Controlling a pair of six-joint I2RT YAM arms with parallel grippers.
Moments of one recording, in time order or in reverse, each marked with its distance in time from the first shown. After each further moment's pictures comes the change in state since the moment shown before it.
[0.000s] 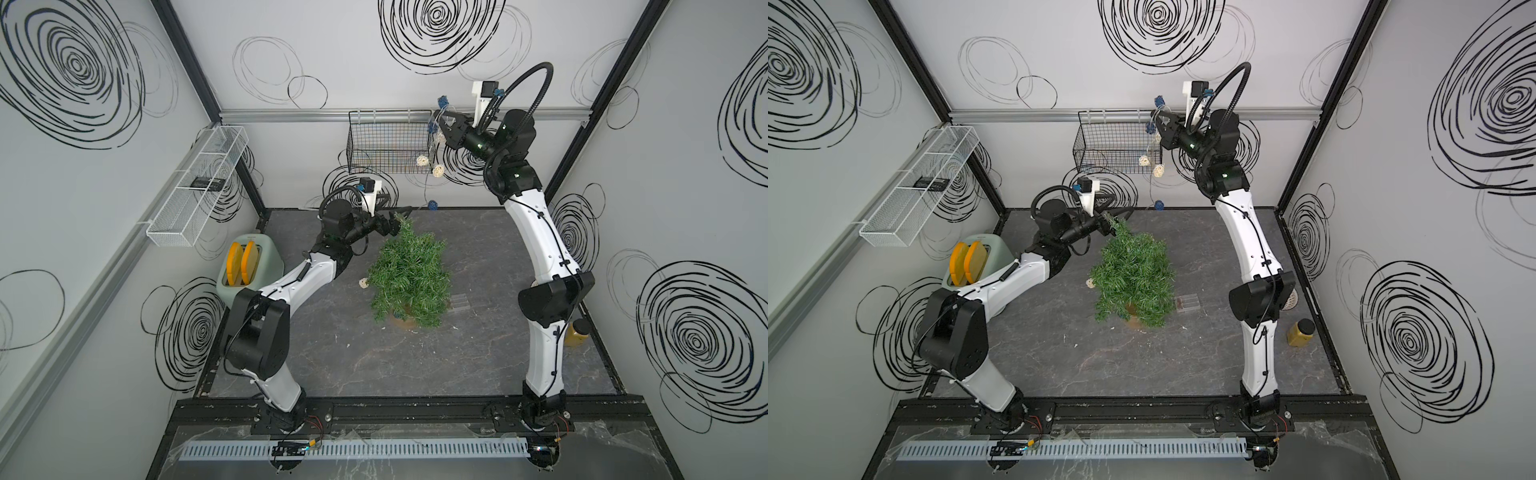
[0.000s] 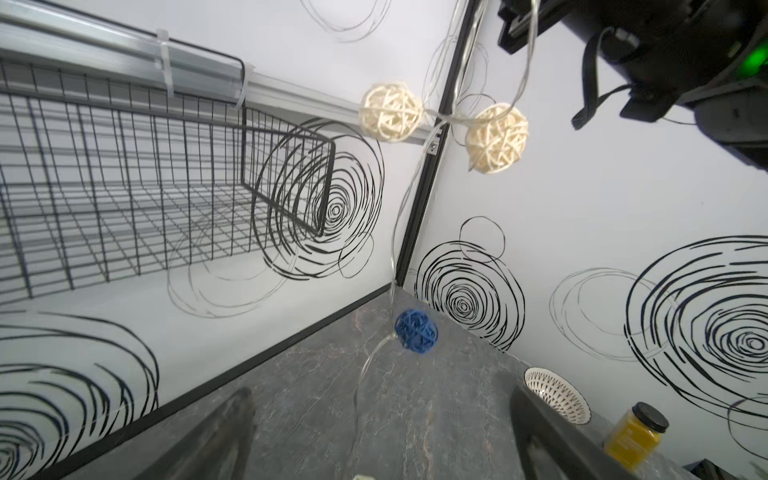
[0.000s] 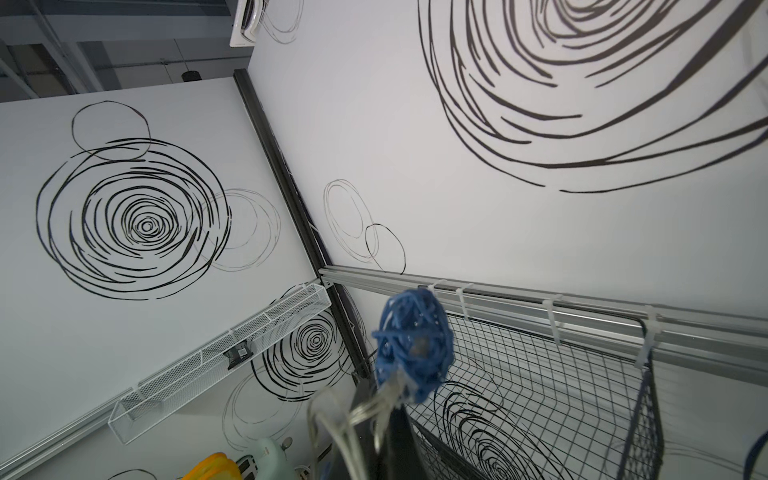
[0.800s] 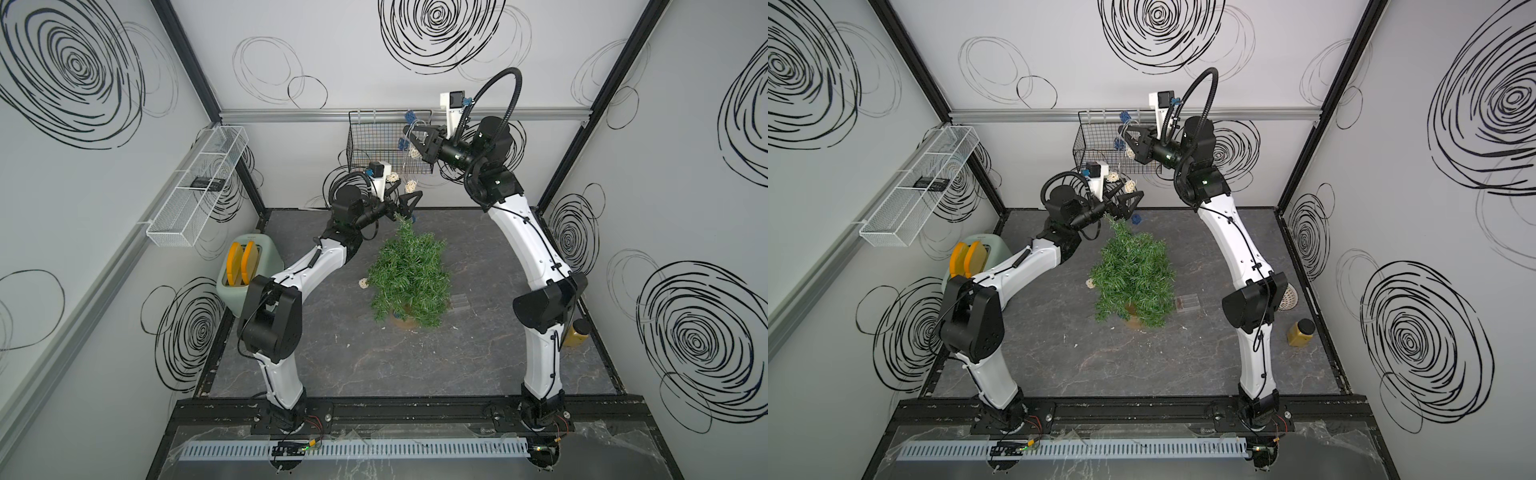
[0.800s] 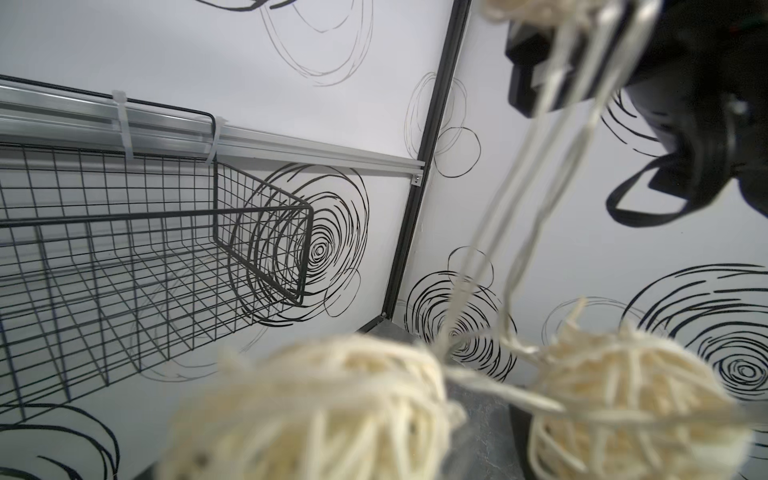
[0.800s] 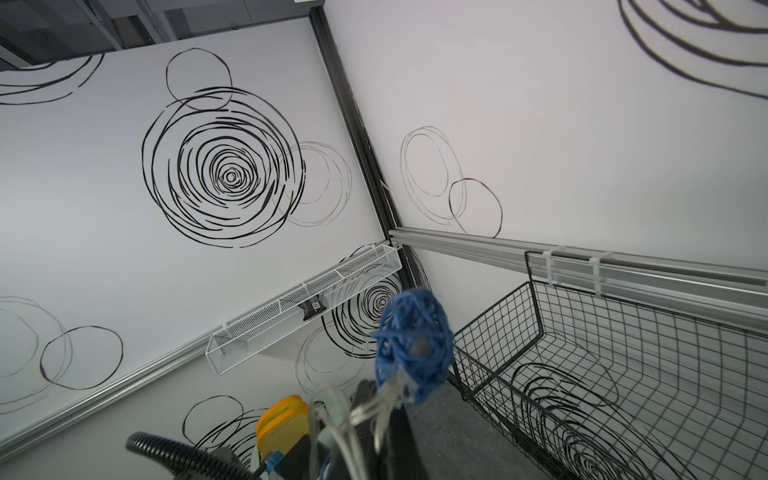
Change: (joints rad) left arm -0.016 0.121 0.203 -0.018 -0.019 -0.021; right arm 0.119 -0.047 -0.088 0.008 -0.097 -0.022
